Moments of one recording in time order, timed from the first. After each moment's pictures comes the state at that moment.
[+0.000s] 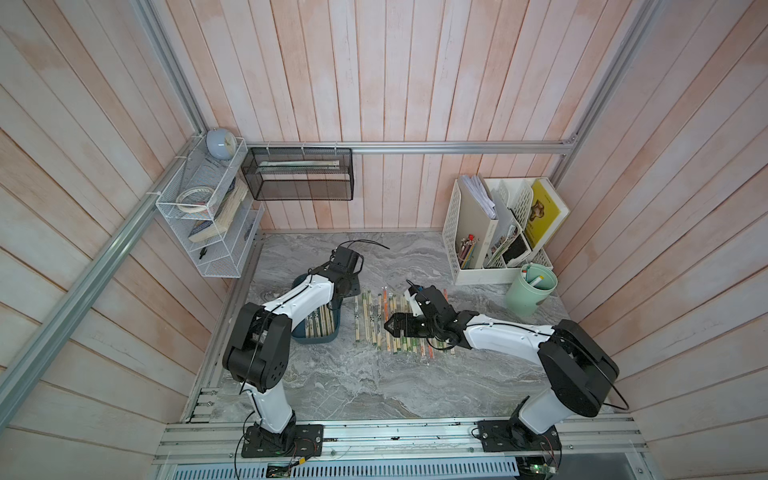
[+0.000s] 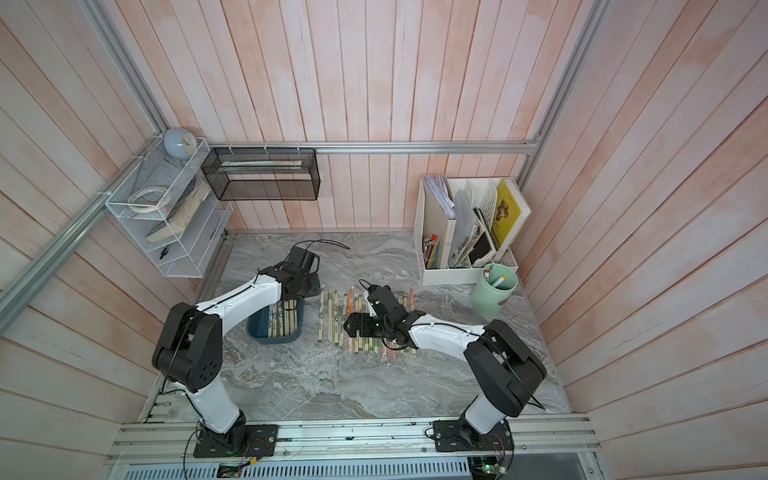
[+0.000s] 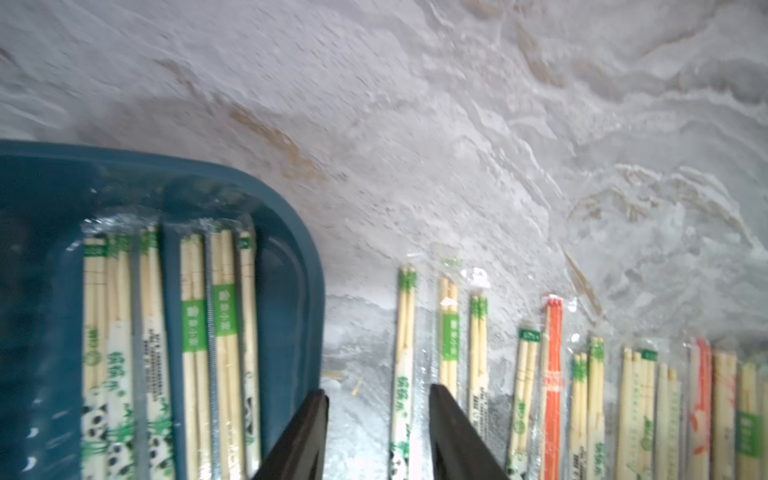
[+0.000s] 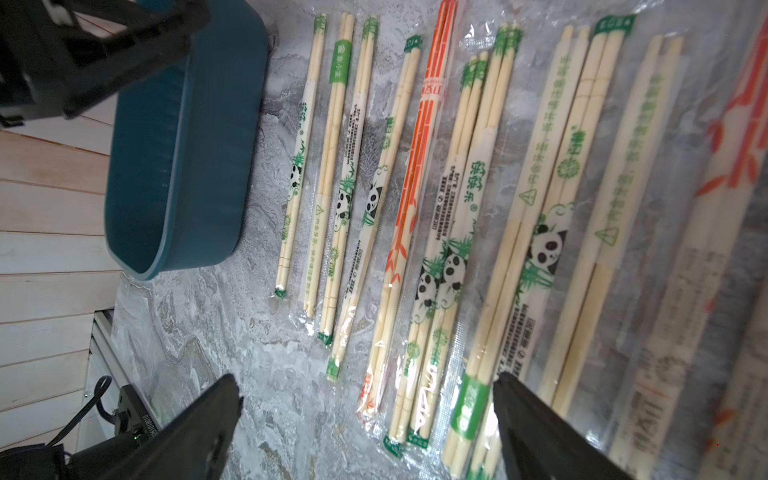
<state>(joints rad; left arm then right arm) -0.37 1.76 1.26 -0.51 -0.17 -0.50 0.78 1.60 0.85 -0.05 -0.22 0.70</state>
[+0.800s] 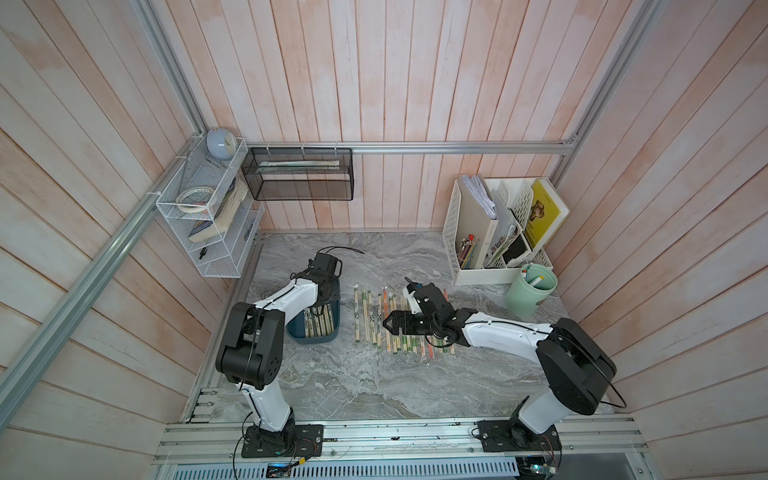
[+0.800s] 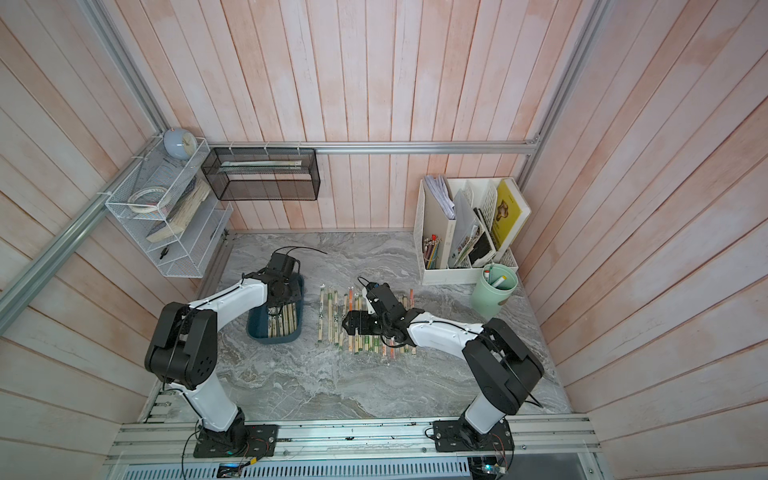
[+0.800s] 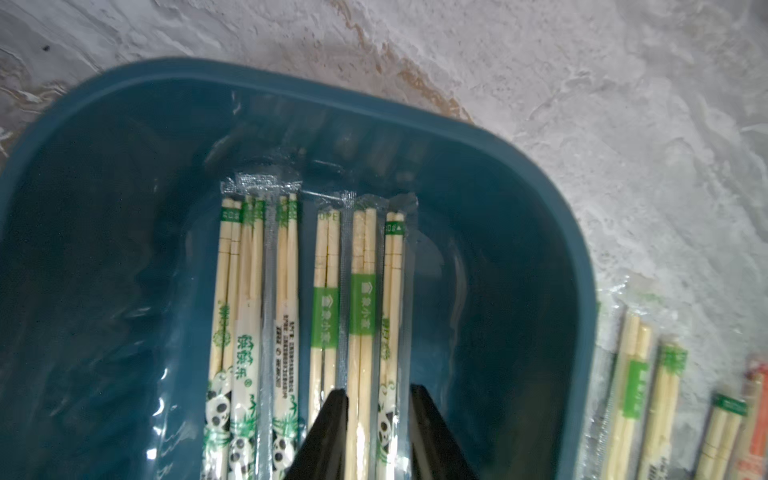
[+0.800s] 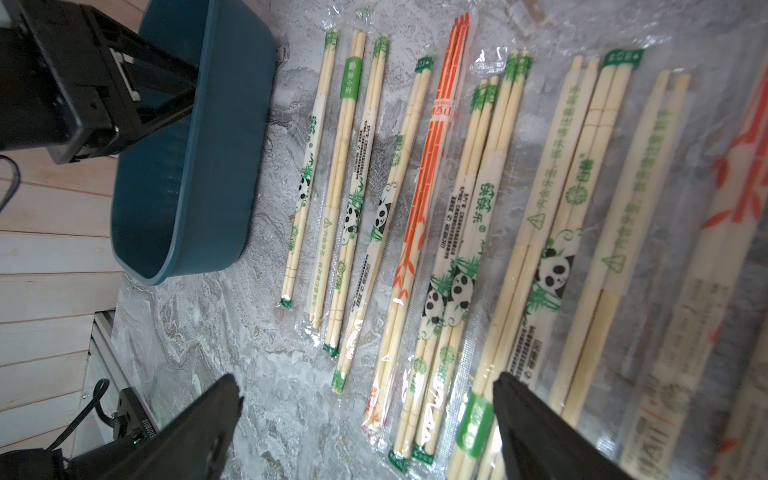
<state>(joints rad) -0.25 1.78 1.15 -0.49 -0.19 -0.49 0.78 1.61 0.87 -0.06 -0.22 0.68</state>
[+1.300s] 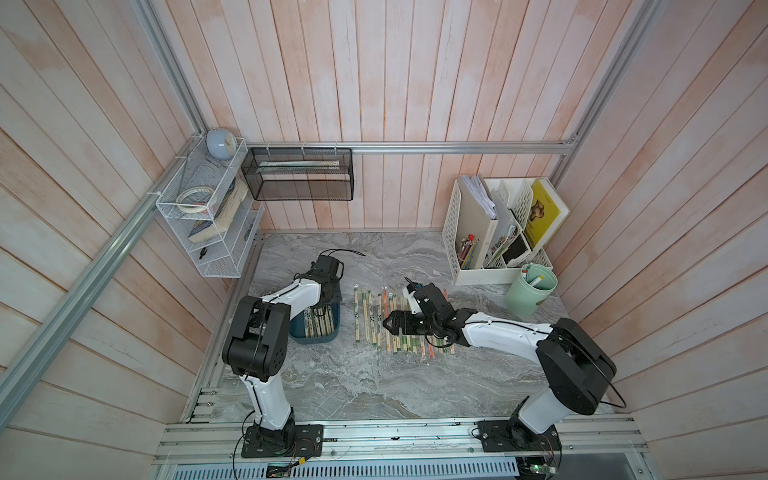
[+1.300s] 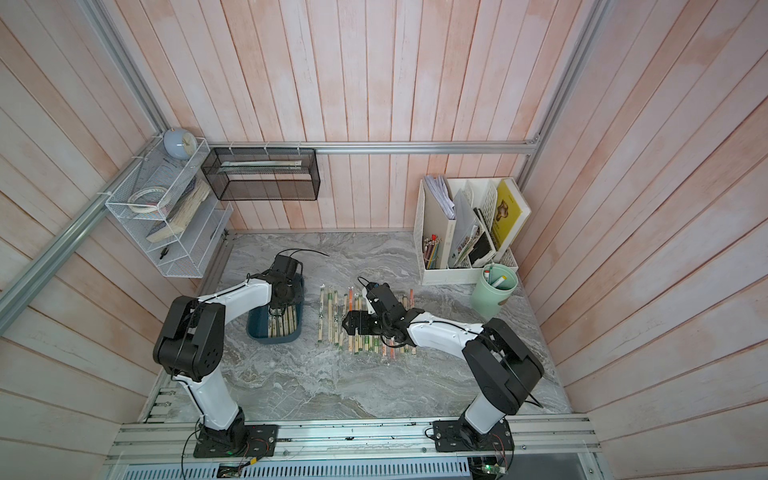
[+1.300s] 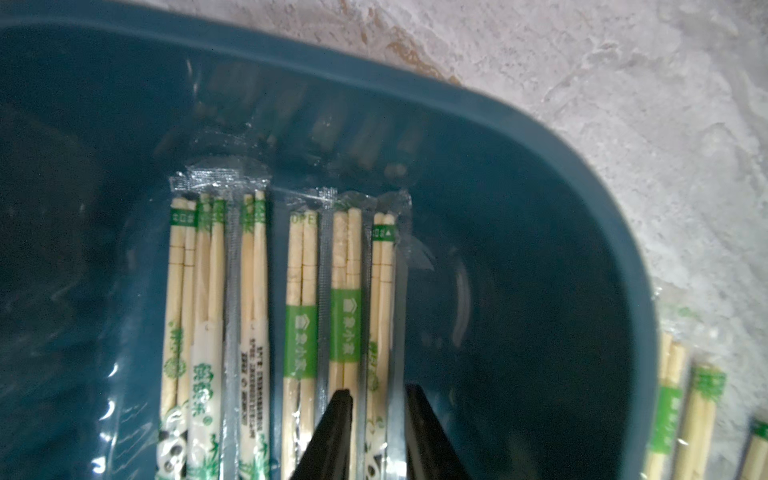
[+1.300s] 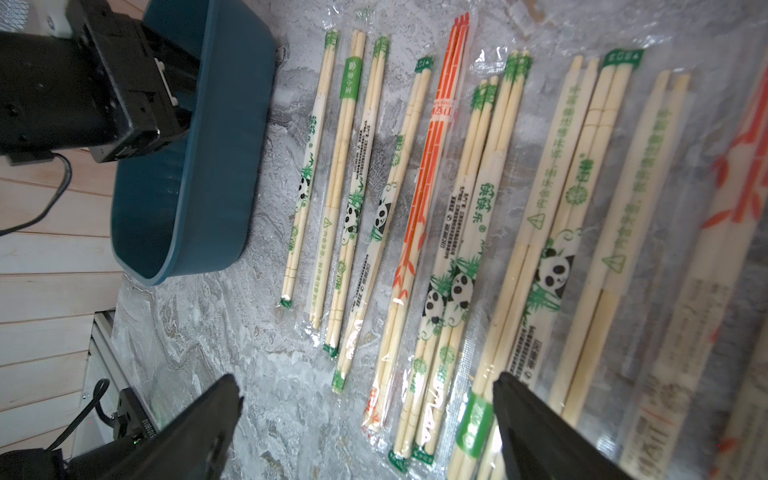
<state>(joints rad) -0.25 1.84 1.15 -0.44 -0.16 -0.49 0.78 1.61 0.87 -0.06 -0.22 0.68</state>
